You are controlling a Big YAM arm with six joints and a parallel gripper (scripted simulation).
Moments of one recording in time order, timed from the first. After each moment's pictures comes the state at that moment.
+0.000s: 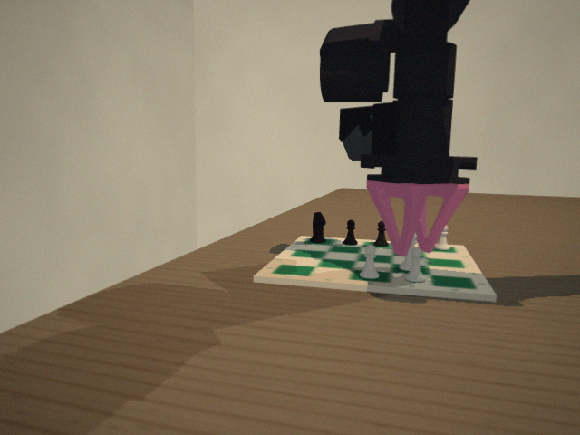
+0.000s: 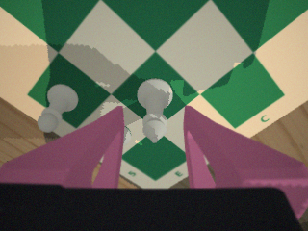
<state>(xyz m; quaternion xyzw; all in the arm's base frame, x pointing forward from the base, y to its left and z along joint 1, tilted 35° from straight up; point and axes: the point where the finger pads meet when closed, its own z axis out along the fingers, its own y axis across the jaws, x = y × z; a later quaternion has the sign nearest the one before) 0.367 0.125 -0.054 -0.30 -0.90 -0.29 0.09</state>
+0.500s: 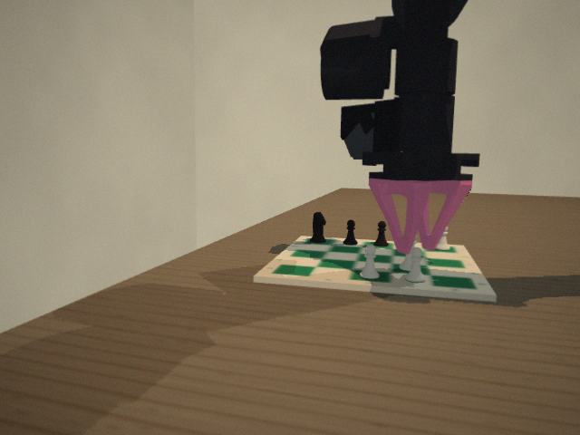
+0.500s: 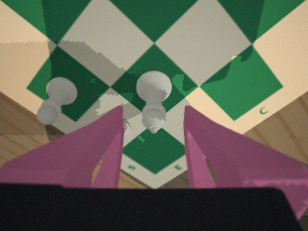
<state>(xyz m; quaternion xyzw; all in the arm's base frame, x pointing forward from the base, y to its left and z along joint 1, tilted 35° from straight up) 0.364 0.125 -0.051 -0.30 -0.90 -0.29 0.09</state>
